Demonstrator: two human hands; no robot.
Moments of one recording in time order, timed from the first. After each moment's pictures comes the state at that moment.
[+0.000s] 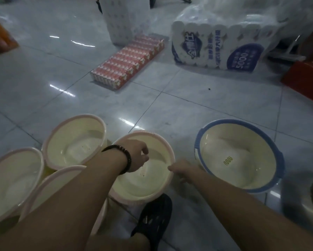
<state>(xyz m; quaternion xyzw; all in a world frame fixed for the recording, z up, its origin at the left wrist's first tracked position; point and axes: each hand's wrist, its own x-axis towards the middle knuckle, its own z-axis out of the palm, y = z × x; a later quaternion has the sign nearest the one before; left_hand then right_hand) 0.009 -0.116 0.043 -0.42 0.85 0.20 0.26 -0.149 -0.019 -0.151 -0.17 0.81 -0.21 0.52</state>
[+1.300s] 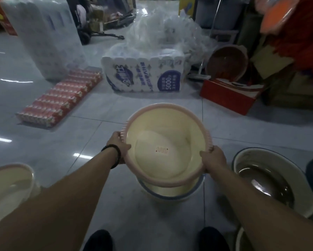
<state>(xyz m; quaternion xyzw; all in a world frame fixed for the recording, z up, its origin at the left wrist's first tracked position) -0.205 -0.078 -0.004 -0.52 0.68 0.51 -0.05 -0.367 0.205 -0.054 0.06 0.86 -0.47 0.18</state>
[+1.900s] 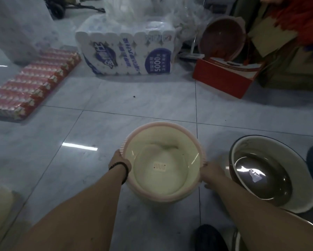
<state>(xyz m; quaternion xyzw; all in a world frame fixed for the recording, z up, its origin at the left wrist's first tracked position) -0.259 -0.071 -0.184 -0.59 0.68 0.44 0.03 -0.394 0.227 -0.160 0.13 0.89 -0.33 0.30</state>
